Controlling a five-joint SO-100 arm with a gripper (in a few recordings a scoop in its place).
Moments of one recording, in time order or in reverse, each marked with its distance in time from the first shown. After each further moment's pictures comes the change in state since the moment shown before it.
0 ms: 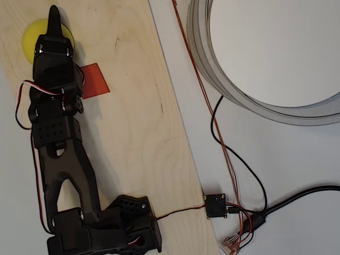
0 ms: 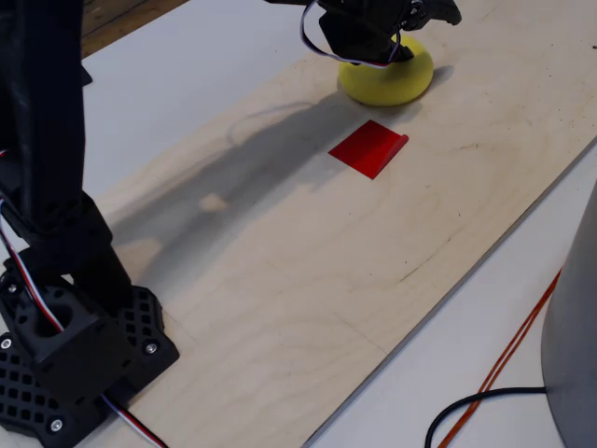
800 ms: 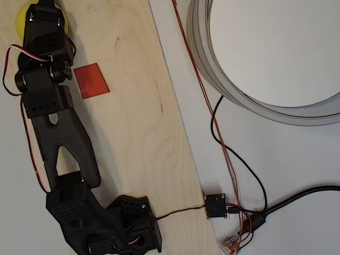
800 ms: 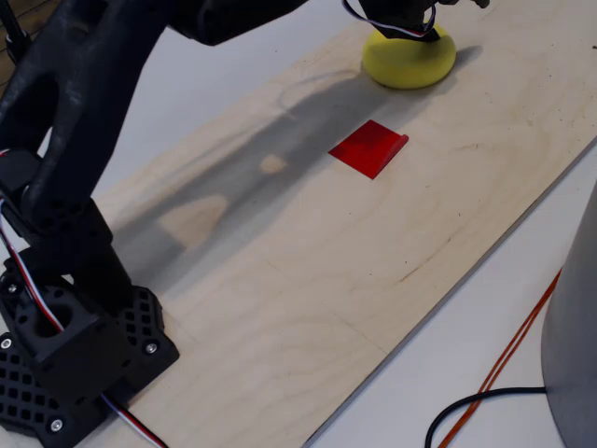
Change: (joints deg) arm 0.5 -24.7 -46.9 25.1 0.5
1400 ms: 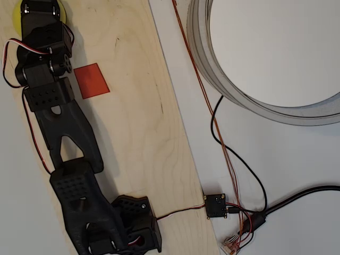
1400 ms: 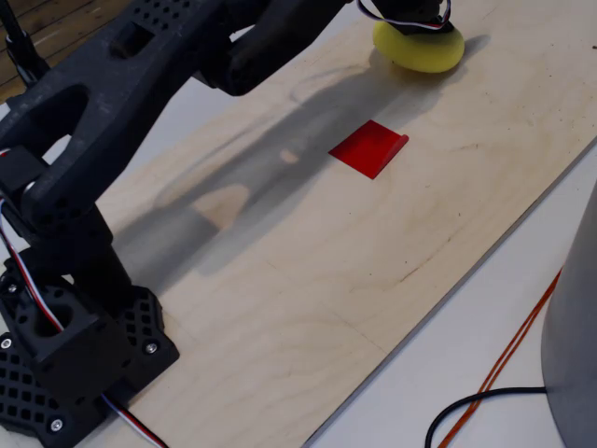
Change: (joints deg) arm 0.2 -18.1 -31.0 6.5 -6.2
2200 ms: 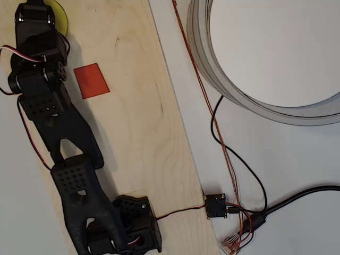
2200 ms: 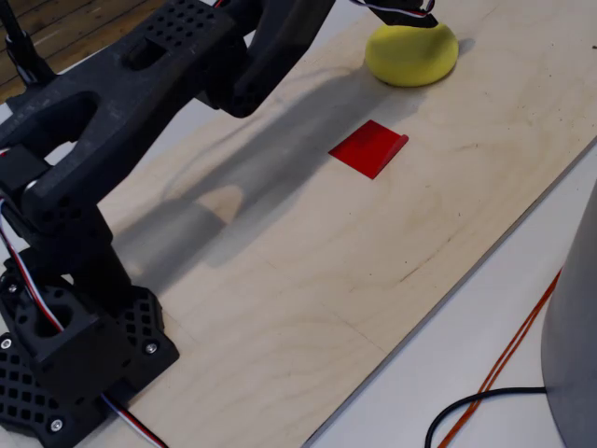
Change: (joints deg) arm -0.3 -8.6 -24.4 19.4 0.7
